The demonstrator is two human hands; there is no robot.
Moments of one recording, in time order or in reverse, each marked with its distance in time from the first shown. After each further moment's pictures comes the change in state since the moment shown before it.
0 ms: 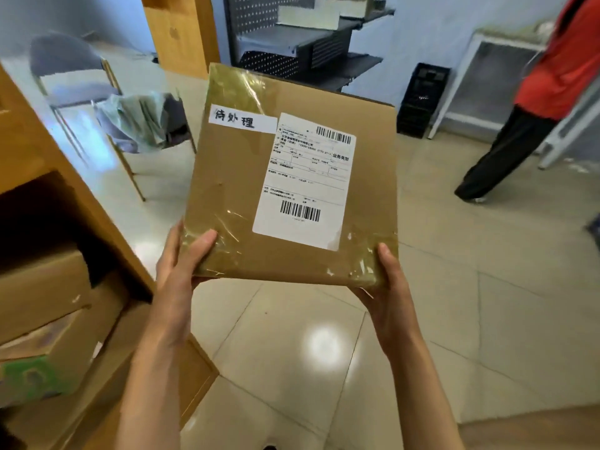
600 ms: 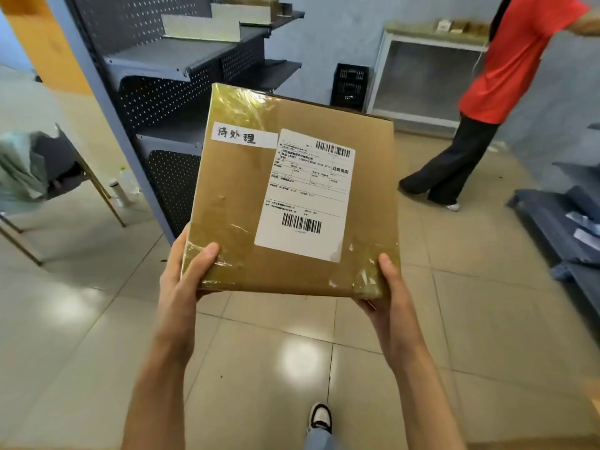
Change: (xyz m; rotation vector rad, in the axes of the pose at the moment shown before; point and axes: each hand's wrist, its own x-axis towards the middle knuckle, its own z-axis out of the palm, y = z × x) left_hand 0.186 -0.036 0.192 -0.003 -0.329 0.019; right_hand 0.186 -0.058 -0.071 0.064 0.258 -0.078
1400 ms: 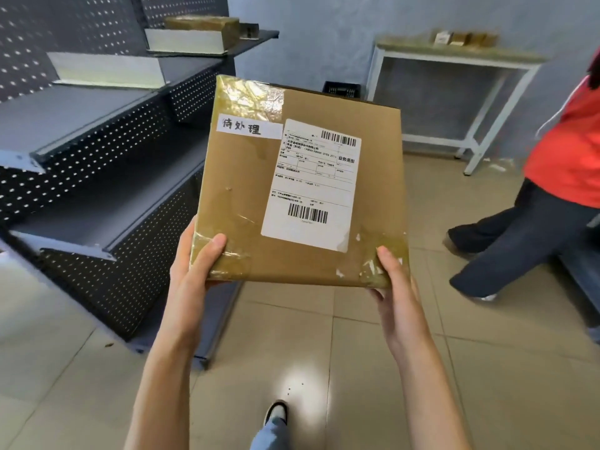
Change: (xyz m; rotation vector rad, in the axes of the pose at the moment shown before) left_hand 0.385 -0.053 0.229 0.019 -0.064 0.049; right_hand 0.428 -0.106 -0.011 0.029 0.032 -0.104
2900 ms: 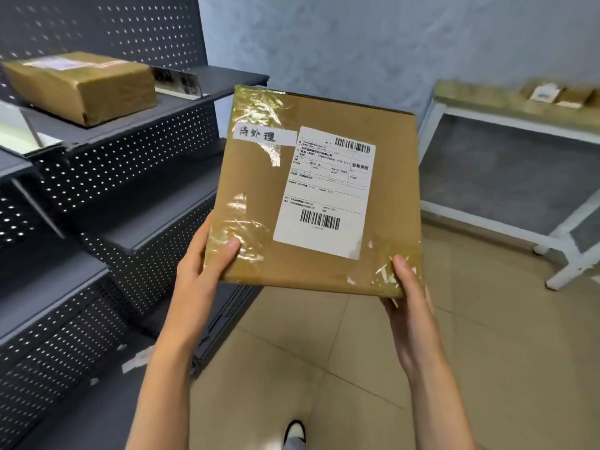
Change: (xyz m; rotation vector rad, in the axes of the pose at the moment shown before) left_hand 0.667 -0.113 0.402 0.122 0.148 0.103; right_hand 0.823 -0.136 -0.028 0.015 -0.150 0.060
